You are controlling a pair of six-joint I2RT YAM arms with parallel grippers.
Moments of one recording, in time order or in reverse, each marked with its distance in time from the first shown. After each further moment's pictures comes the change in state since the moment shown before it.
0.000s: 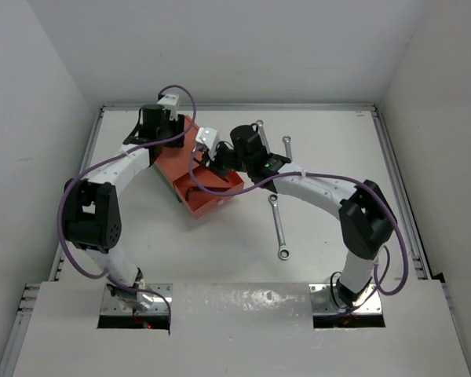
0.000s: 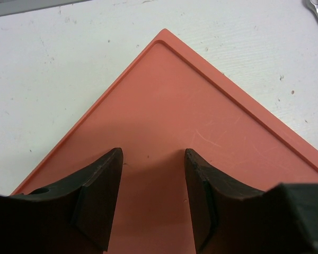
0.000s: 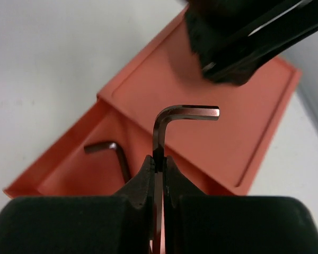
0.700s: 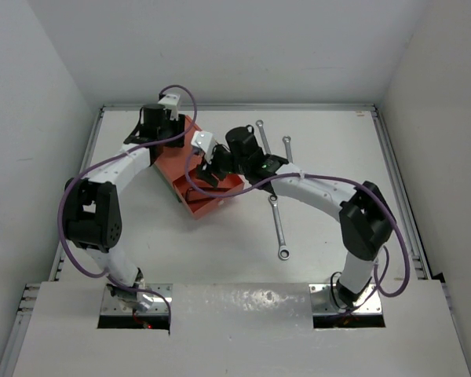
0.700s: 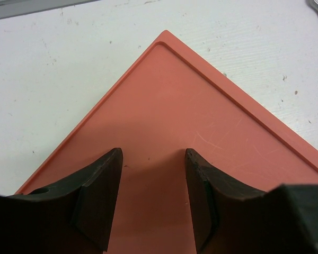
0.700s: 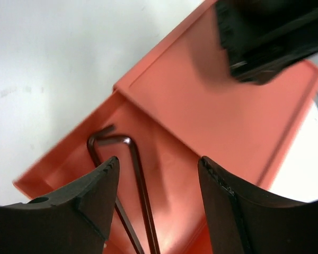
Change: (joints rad) left arm 0.000 0.008 0.008 -0.003 -0.016 0.015; right arm 0.027 0.032 0.016 -0.076 -0.011 -0.061
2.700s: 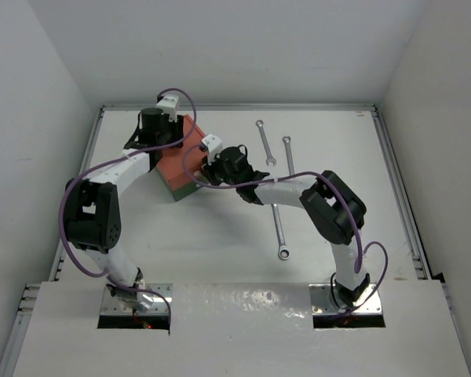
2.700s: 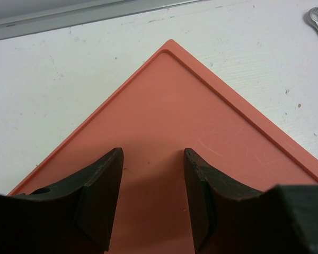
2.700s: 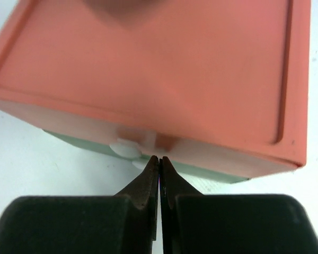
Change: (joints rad) left arm 0.000 -0.008 -0.081 0.145 0.018 0.014; right arm 0.005 0.214 -0.120 0.395 0.313 0.464
